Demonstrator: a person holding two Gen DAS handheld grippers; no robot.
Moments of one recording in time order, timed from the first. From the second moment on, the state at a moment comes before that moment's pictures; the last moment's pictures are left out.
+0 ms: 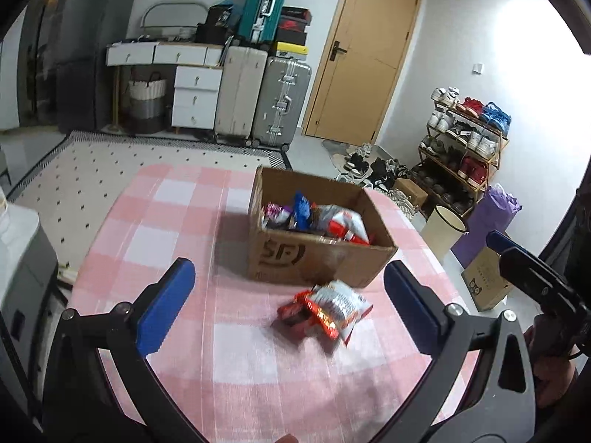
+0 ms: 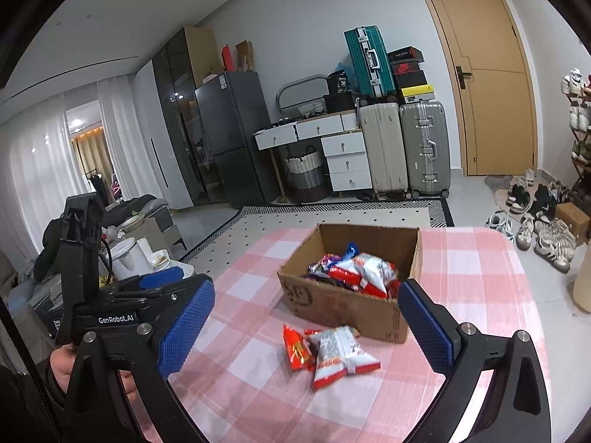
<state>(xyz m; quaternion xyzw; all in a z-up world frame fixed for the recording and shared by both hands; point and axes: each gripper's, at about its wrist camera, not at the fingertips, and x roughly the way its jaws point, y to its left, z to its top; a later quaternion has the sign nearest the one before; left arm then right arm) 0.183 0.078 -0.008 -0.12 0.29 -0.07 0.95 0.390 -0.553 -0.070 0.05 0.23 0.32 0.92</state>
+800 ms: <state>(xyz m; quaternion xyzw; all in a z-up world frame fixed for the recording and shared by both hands) 0.190 0.077 -0.110 -0.15 0.35 -0.05 0.92 0.429 -0.548 -0.176 0.08 0.33 0.31 0.89</state>
